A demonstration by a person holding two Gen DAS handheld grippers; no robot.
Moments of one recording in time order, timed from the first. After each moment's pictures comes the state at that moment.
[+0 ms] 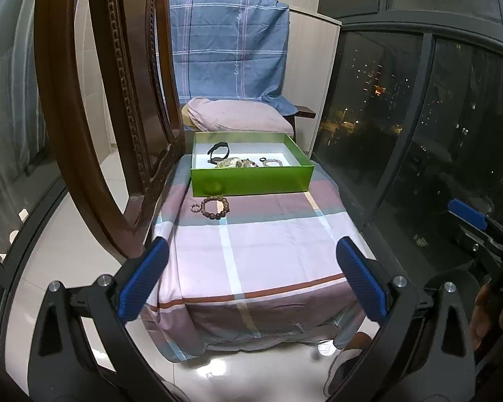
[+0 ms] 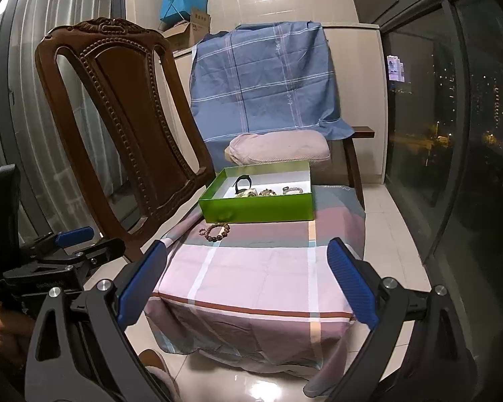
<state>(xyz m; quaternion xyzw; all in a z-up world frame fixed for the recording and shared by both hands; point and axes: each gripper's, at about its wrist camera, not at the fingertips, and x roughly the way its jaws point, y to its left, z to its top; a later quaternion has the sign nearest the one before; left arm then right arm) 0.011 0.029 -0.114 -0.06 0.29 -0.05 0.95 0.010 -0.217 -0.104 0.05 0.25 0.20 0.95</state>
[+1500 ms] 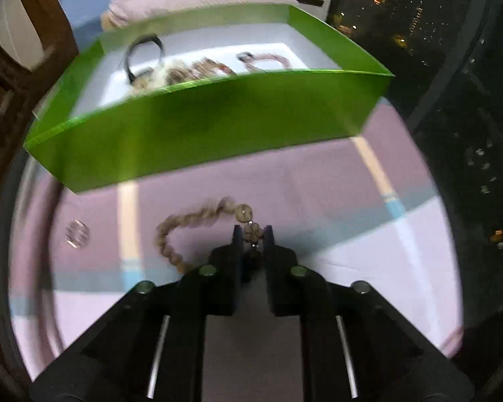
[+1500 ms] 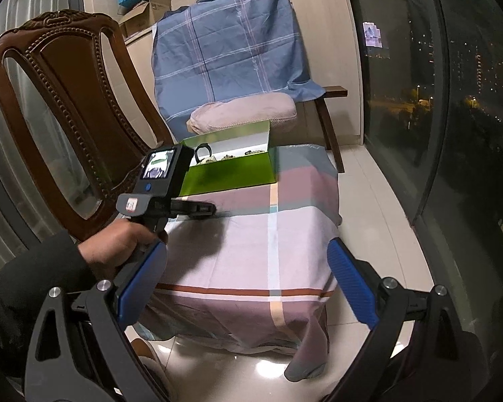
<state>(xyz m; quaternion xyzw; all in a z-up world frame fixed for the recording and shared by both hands) 0.280 -0.048 -0.258 -0.01 0.51 -0.09 0.86 0.052 -0.254 -0.150 0.08 0.32 0.16 0.93</state>
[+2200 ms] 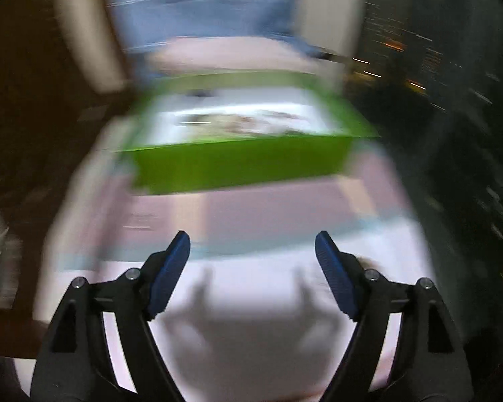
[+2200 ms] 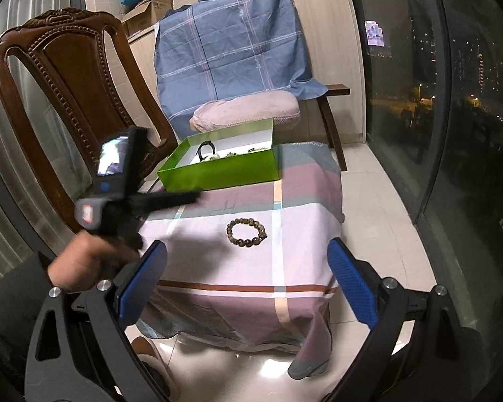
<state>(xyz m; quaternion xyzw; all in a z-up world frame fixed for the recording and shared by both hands) 0.221 -0.005 -0.214 -0.04 0.41 0.03 0.91 0.052 -0.251 -0.154 0.08 0.33 0.16 0.93</state>
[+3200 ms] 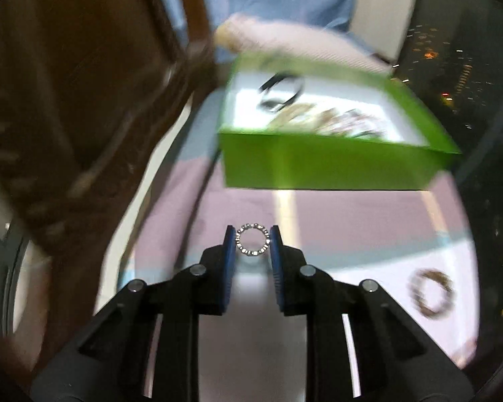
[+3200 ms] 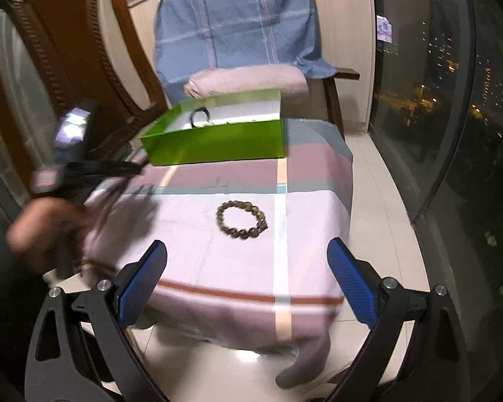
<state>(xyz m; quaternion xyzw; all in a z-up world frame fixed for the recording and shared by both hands) 0.236 0.057 -0.225 -0.06 0.42 0.03 0.91 0.110 -0.211 -0.202 0.02 0.37 0.15 0.92</state>
